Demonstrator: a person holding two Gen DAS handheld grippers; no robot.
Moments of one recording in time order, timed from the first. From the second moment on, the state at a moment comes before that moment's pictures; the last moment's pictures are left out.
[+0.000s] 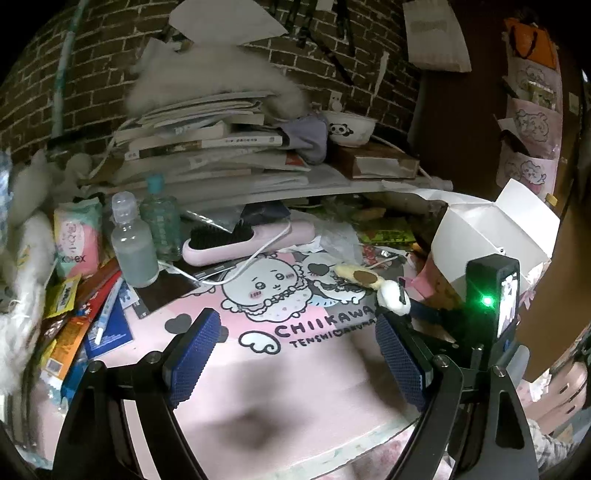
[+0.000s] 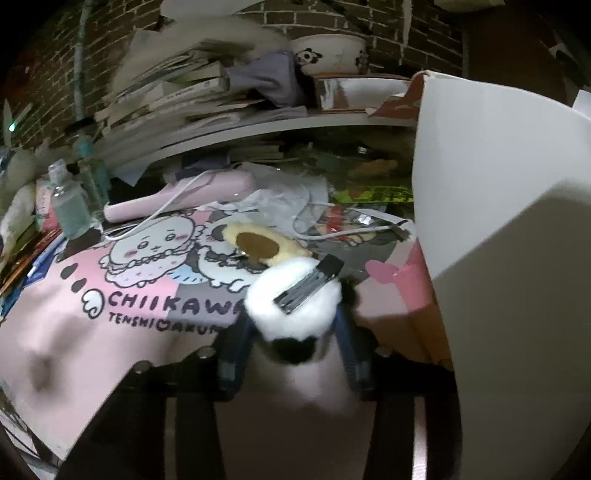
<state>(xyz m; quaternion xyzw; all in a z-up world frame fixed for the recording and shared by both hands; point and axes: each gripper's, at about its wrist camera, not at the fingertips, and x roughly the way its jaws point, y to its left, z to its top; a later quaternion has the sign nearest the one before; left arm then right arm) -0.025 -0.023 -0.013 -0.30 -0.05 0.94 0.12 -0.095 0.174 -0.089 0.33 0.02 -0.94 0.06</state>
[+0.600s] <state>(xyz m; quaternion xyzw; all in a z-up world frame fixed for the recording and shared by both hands) -0.019 -0.029 -0.023 -0.33 -0.06 0.94 0.10 -0.042 0.144 -0.079 0.29 0.04 -0.94 0.17</state>
